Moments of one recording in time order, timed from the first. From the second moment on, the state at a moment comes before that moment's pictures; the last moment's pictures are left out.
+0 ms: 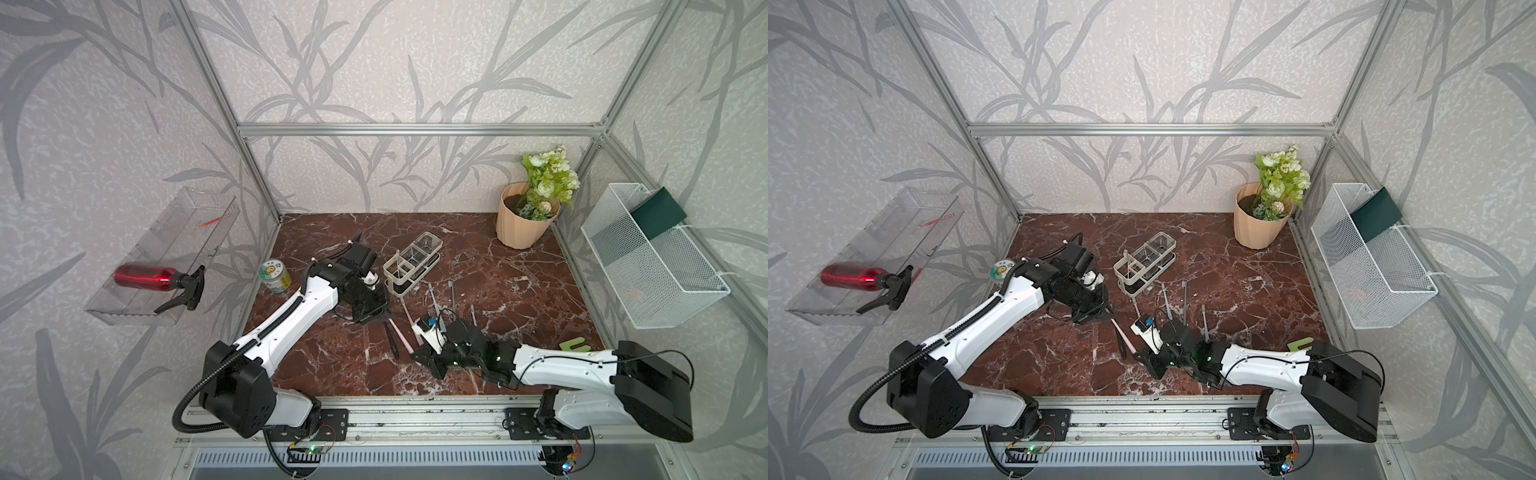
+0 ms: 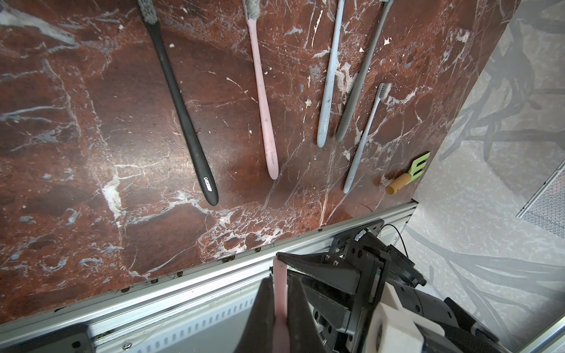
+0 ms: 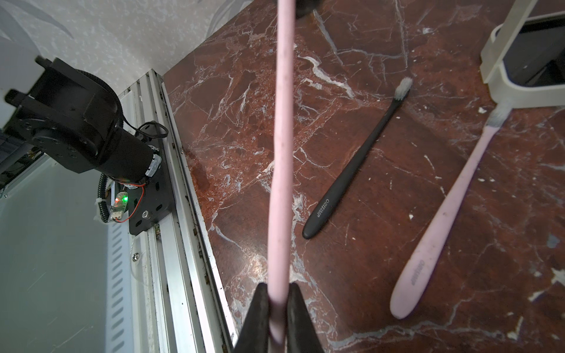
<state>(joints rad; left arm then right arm) -0.46 1.40 1.19 -1.04 0.51 -0.79 1.07 1.31 0.51 0.22 -0.23 0.32</state>
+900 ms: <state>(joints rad) -0.46 1.45 1.63 -1.18 0.09 -0.65 1.07 0.94 0.37 0.19 0.12 0.32</state>
